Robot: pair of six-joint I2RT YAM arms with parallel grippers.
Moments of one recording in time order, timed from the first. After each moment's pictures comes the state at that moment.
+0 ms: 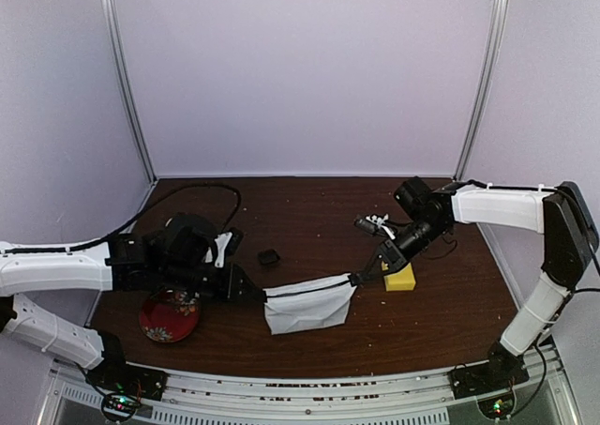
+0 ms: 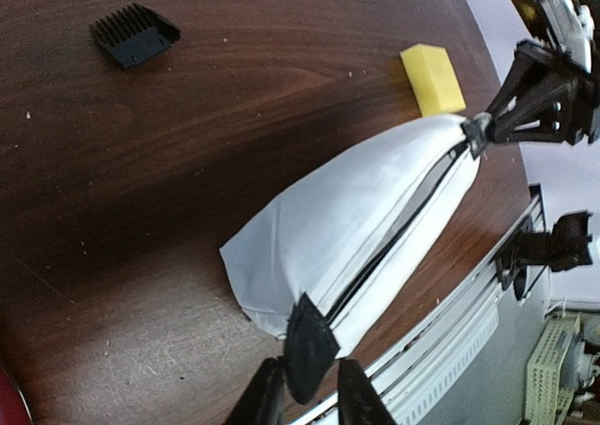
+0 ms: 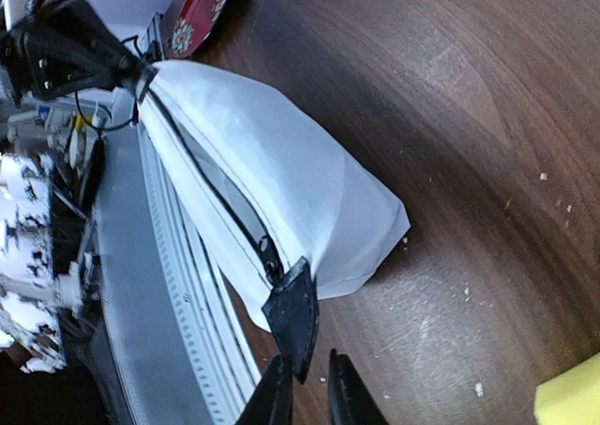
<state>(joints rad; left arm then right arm) -1.00 1.18 0.77 -0.35 0.09 -0.84 0.50 1.65 1.12 -0.74 -0.86 -0.17</state>
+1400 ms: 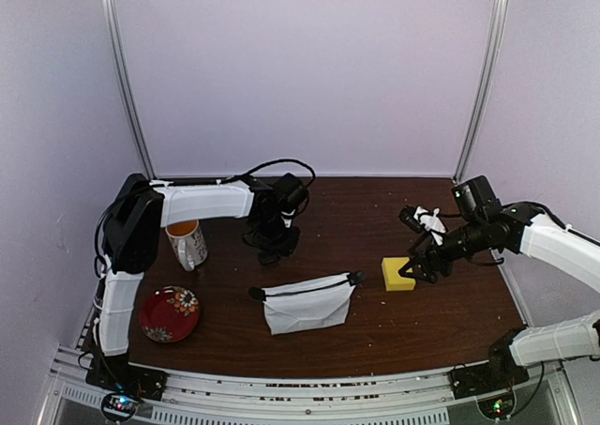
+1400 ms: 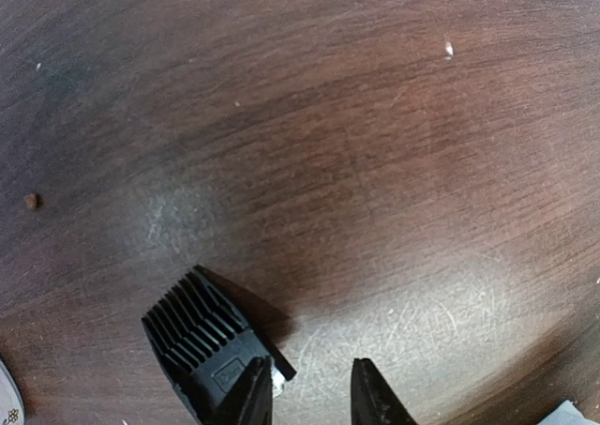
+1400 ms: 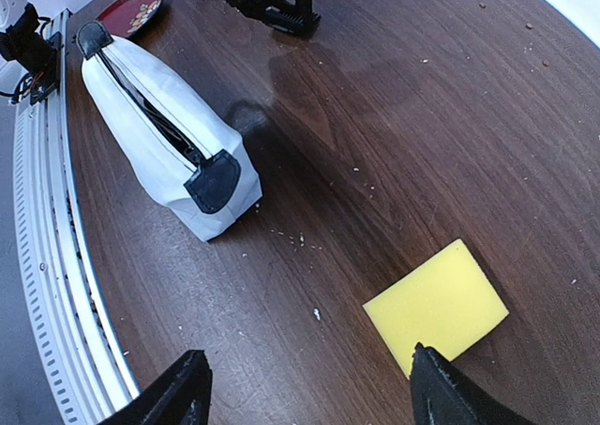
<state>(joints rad) -0.81 2.20 1.77 -0.79 -0.14 -0.45 0.41 1.10 0.84 -0.65 -0.50 -0.40</state>
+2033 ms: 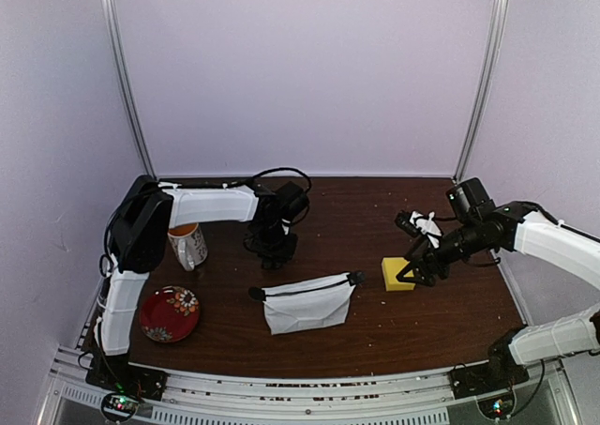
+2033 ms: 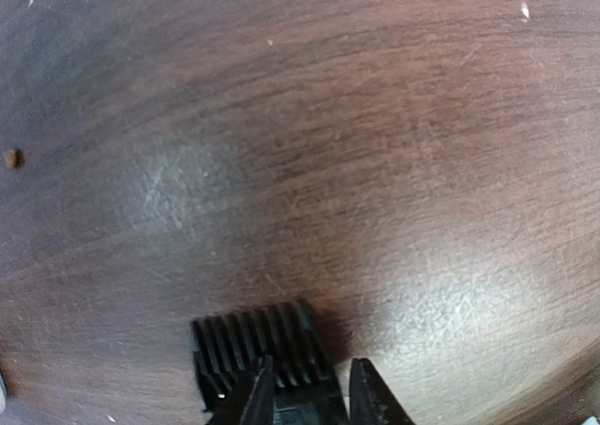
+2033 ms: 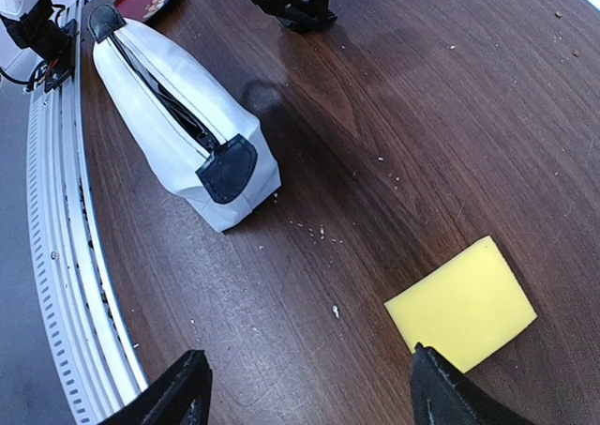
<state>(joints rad) -0.81 2.25 1.78 -0.84 -0.15 -0.52 0.41 1.16 0.84 -0.66 -0.55 -0.42</state>
